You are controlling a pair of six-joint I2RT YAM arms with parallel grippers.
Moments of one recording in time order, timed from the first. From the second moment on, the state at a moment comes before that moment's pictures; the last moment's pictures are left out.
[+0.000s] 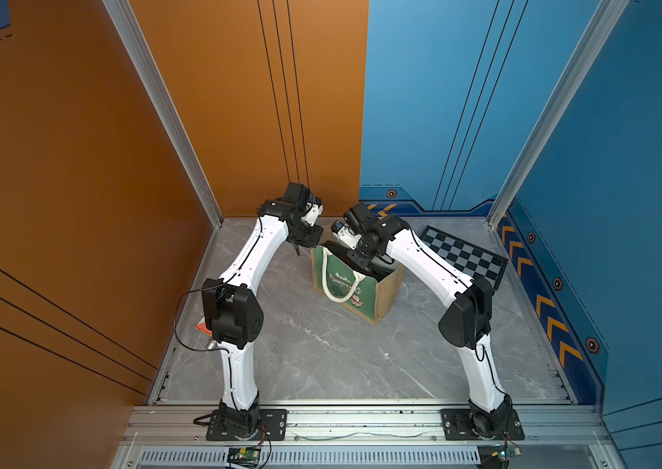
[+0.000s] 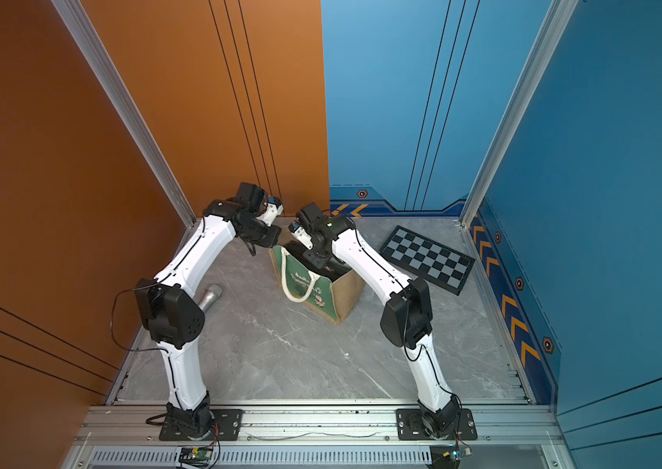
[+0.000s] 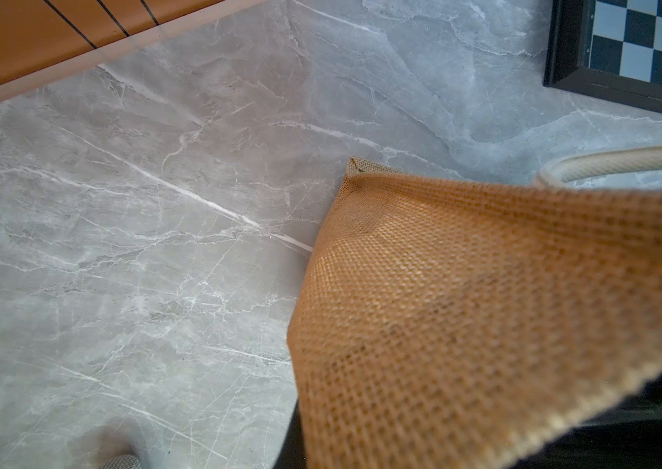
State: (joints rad) left arm -0.28 1.99 2.04 -1.09 0.12 0.06; right arm 0.67 2.18 2.24 -1.14 0.13 -0.28
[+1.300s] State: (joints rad) left arm -0.30 1.91 1.92 -0.81 0.13 -0.02; right arm 0.66 1.81 2.03 -1.07 0.08 -0.25
